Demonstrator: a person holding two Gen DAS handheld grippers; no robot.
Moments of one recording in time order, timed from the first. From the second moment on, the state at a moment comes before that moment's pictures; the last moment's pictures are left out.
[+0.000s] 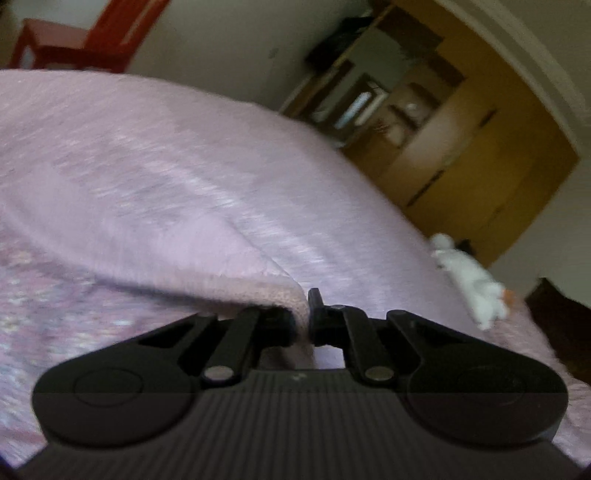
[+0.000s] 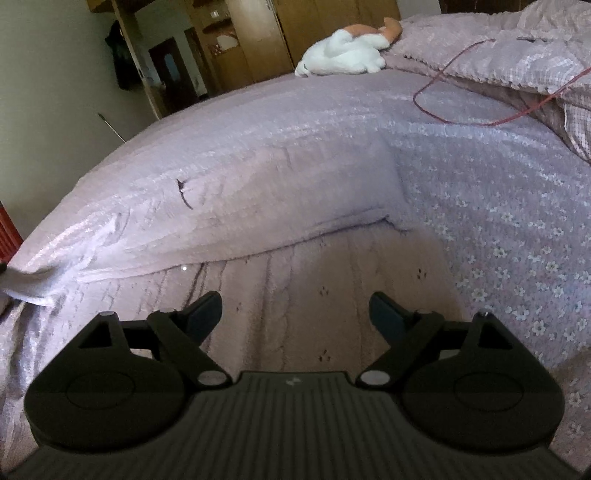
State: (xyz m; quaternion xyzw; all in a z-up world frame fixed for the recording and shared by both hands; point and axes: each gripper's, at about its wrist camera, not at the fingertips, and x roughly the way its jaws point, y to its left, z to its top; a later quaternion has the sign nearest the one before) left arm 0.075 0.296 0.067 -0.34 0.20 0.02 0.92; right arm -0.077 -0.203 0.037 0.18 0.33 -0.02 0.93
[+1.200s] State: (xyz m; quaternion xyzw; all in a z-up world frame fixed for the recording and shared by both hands) left arm 0.044 0.089 0.053 -0.14 0.34 -0.11 0.92; right arm -0.061 -0.184 0.059 0.19 0.34 0.06 0.92
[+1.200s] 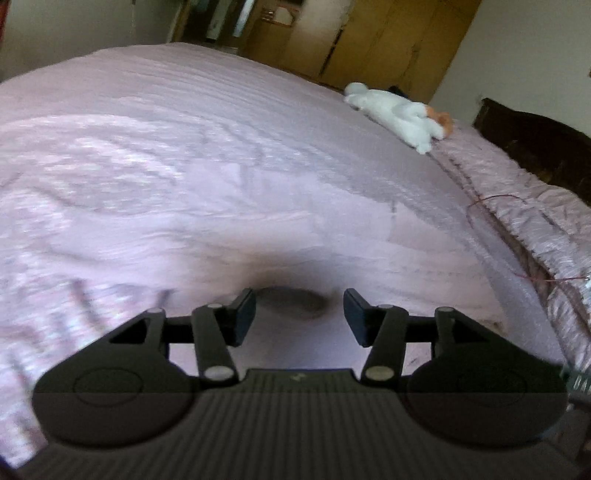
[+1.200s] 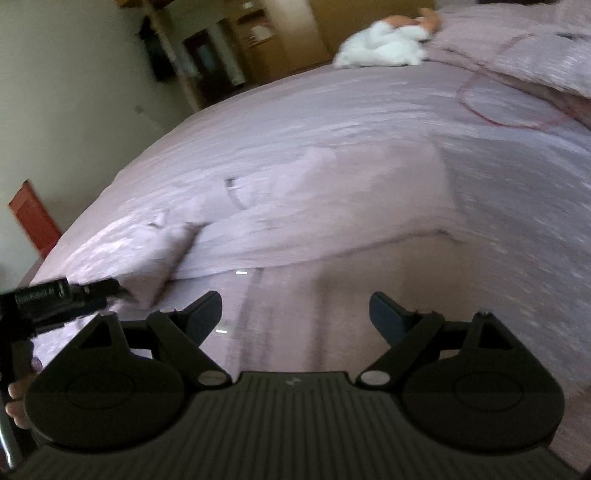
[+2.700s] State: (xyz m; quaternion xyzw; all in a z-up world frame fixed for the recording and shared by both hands) left arm -0.011 0.232 0.026 -0.14 0.42 0.08 0.89; right arm 0.050 0.155 0.056 -0.09 0.37 0.35 0.86
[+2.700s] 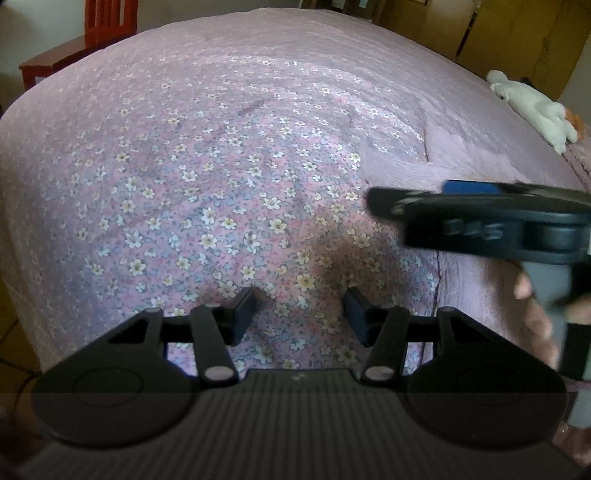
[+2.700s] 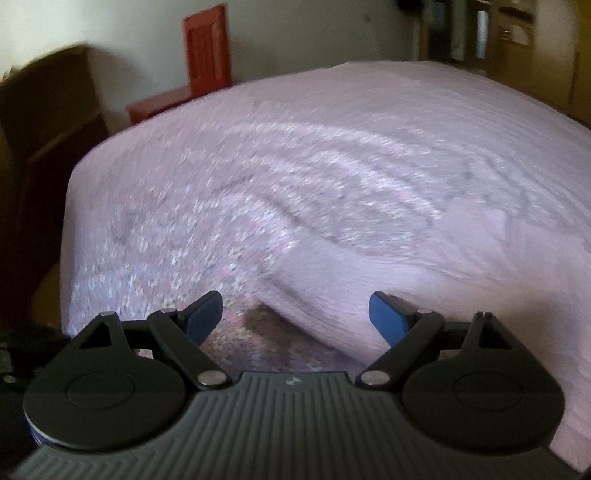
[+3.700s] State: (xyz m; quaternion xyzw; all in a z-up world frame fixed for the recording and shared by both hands) left arm 0.039 0.166 0.065 -0.07 0.40 0.02 0.92; right arm 0.040 -0.119 0.162 0.04 0.23 0.11 0.97
